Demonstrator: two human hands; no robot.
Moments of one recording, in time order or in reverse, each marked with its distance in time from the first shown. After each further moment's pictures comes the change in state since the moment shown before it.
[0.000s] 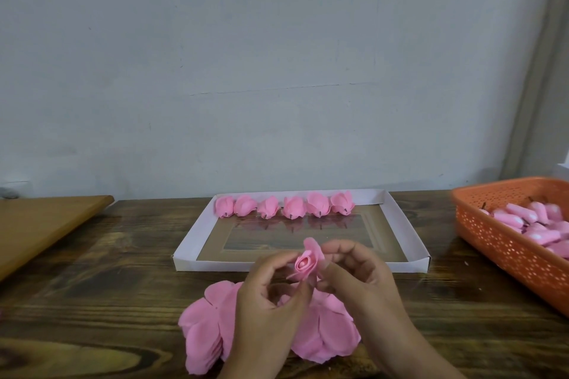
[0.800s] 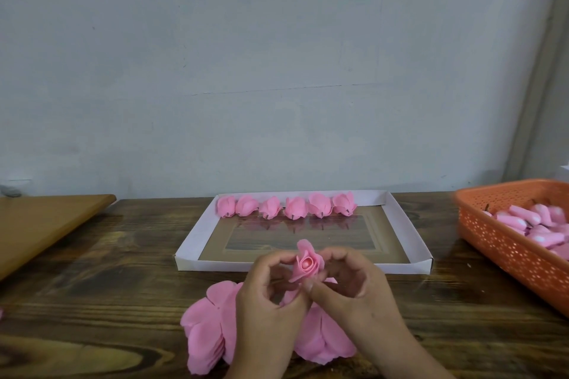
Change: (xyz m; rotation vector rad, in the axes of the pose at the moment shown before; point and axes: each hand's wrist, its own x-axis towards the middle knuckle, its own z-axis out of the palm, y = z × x) left_hand -0.002 0.000 0.002 -0.044 0.072 -0.054; right_hand 0.001 0.015 0.002 -0.173 -0.069 -0.119
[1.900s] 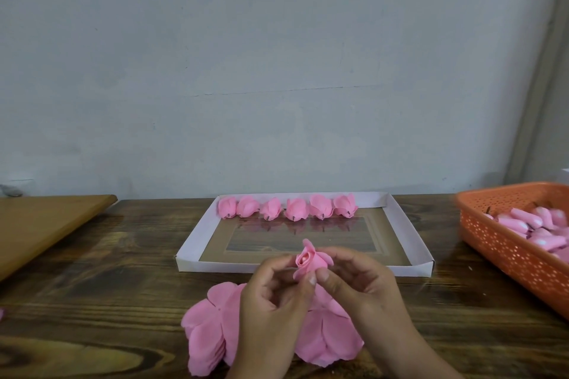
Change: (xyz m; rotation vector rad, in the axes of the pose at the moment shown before) left_hand -0.001 0.015 0.001 -0.184 -0.057 -0.076; right_hand 0.003 -0.004 -0.005 0.113 -0.032 -0.060
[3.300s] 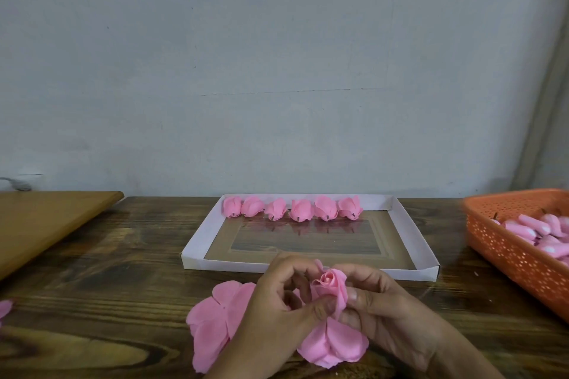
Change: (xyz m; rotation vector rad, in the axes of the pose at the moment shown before) left_hand 0.010 0.007 -0.015 0.184 -0.316 0.017; right_hand 0.008 -0.004 -0.036 0.450 -0.372 0.538
